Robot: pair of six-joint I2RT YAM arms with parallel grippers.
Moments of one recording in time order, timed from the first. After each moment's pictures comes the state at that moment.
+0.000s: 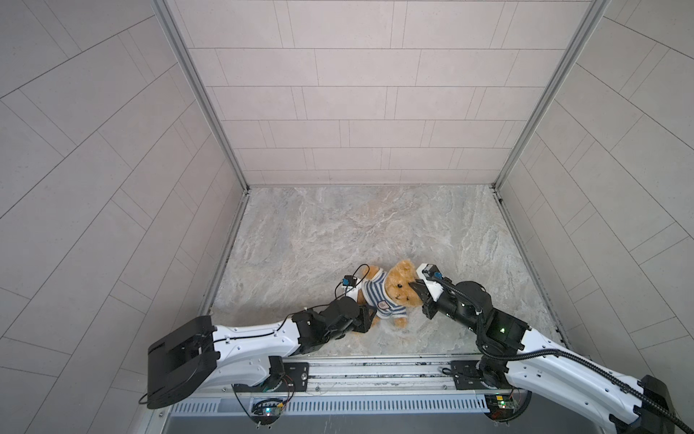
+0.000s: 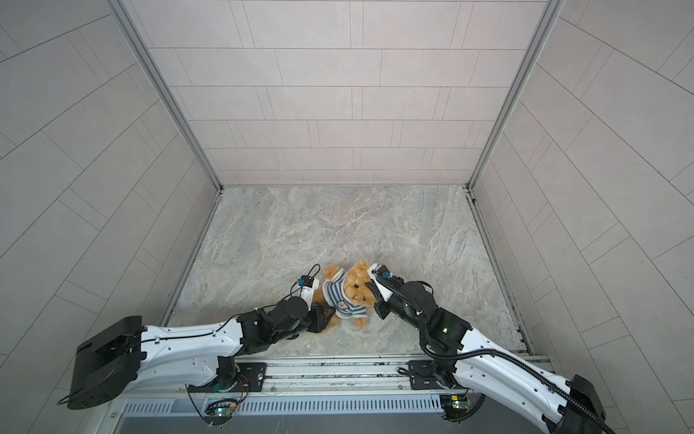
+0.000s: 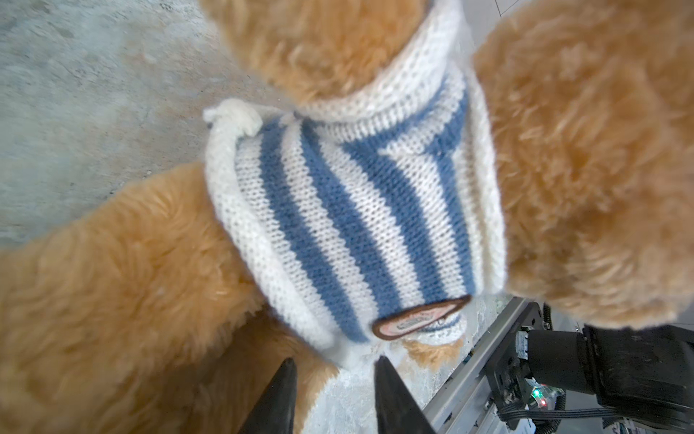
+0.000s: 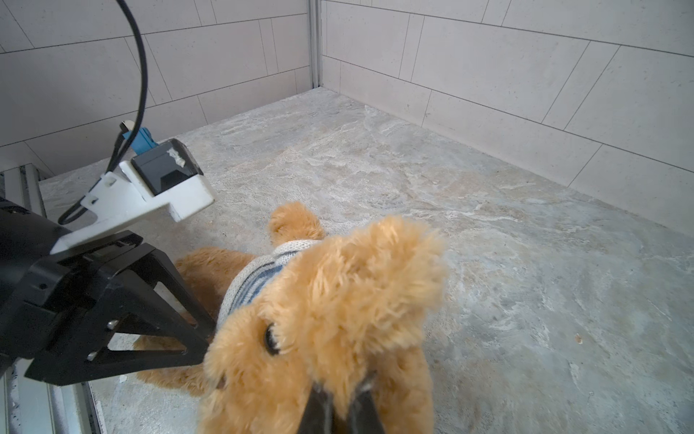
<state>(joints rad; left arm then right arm) -1.13 1.16 0.36 0.16 -0.17 -0.93 0.82 0.64 0.36 -0.04 0.08 0.01</state>
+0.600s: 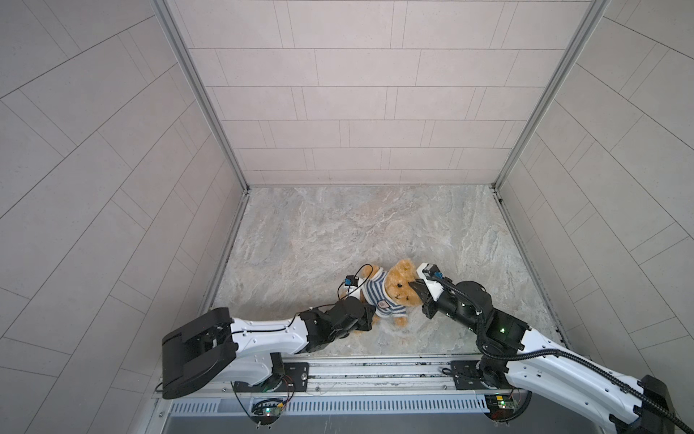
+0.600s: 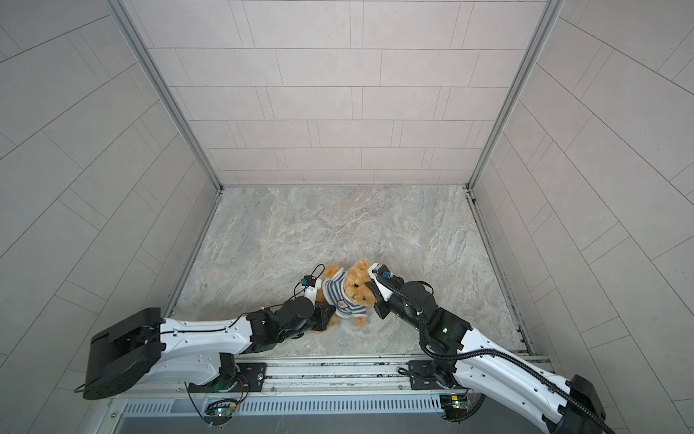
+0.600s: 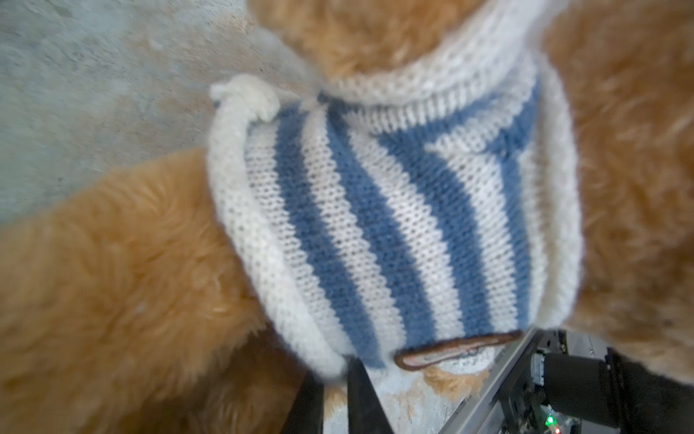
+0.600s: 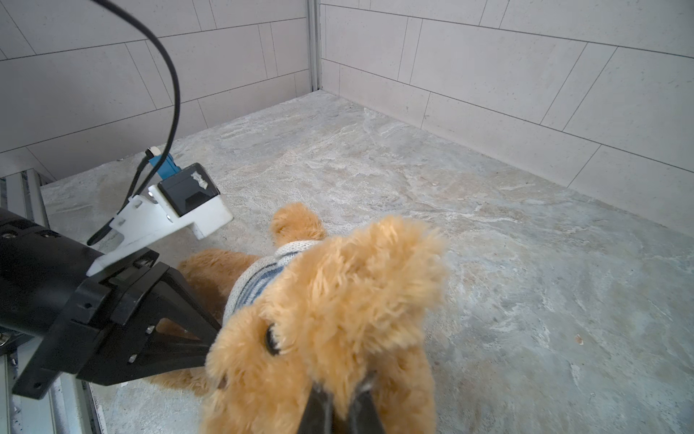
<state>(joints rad) -1.13 1.25 0.37 0.22 -0.20 -0.97 0.82 0.64 0.36 -0.04 0.08 0.02</state>
